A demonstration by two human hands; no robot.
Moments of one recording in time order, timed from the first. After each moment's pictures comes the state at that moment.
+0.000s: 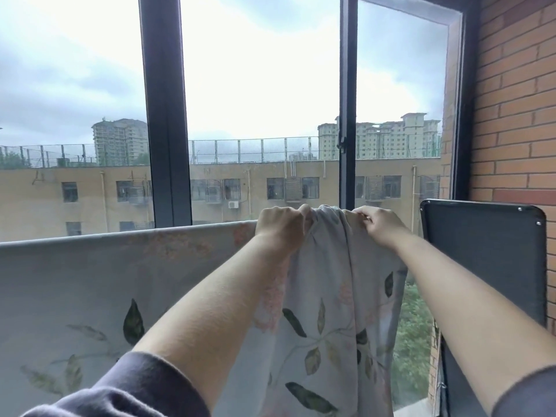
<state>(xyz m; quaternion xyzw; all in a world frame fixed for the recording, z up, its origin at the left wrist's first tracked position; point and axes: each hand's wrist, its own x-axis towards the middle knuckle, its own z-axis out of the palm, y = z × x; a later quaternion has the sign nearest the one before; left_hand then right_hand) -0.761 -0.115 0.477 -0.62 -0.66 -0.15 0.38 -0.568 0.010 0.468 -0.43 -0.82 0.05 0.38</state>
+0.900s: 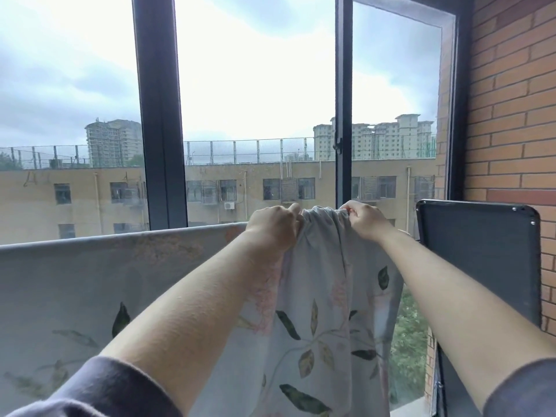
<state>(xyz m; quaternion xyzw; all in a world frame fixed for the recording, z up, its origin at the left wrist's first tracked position) -0.769 -0.122 0.486 -0.65 -0.67 -0.15 0.32 -0.588 0.020 0.474 -0.41 -0.82 0.06 0.40</state>
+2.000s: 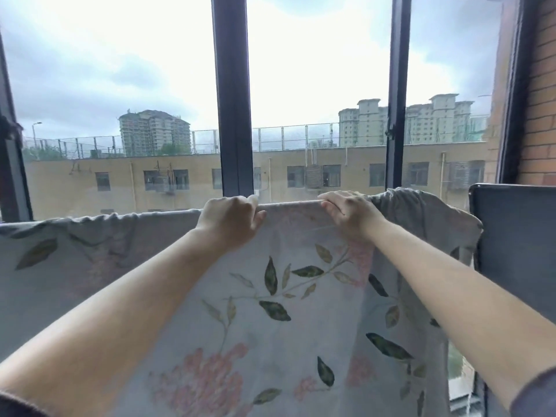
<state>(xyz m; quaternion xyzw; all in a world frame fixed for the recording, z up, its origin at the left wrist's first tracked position) -0.946 -0.342 0.476 -0.58 -0.70 -0.14 0.39 -0.740 -0.168 0.465 -0.27 -0.89 -0.07 0.36</state>
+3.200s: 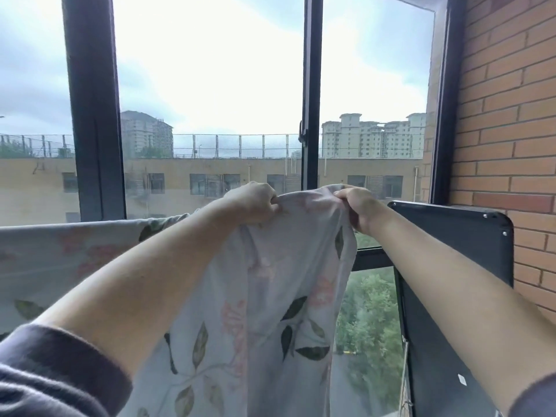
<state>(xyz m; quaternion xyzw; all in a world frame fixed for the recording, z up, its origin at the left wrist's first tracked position) -0.662 0.005 0.523 -0.64 -0.72 -0.17 0.18 -0.476 0.120 0.506 -0.31 -0.65 0.52 0.46</state>
